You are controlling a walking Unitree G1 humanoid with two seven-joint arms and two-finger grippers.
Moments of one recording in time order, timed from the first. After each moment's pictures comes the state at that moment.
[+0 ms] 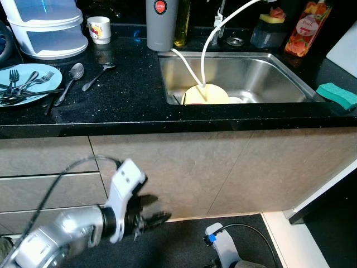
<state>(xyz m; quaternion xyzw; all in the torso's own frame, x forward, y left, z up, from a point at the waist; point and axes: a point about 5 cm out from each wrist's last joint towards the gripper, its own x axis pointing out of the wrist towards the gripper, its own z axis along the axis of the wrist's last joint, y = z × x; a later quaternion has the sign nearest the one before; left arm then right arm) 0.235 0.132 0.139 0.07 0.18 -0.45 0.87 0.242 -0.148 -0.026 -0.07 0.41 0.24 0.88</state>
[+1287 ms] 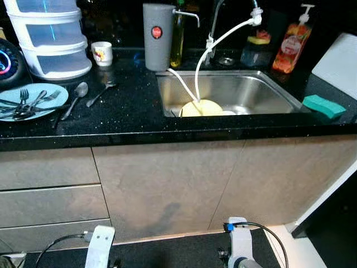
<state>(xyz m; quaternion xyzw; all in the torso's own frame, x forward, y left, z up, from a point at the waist) 0.211 0.180 -0.029 0.02 0.36 -0.04 0.93 0.251 -0.173 -0.035 0.03 0.35 0.02 0.94</state>
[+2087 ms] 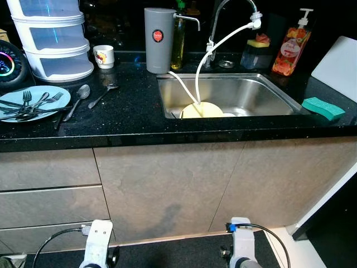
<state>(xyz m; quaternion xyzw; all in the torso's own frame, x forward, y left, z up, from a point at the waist) 0.233 0.178 -0.009 0.04 0.25 -0.05 0.97 0.257 -0.187 -0.026 0.03 0.29 -0.02 0.96</state>
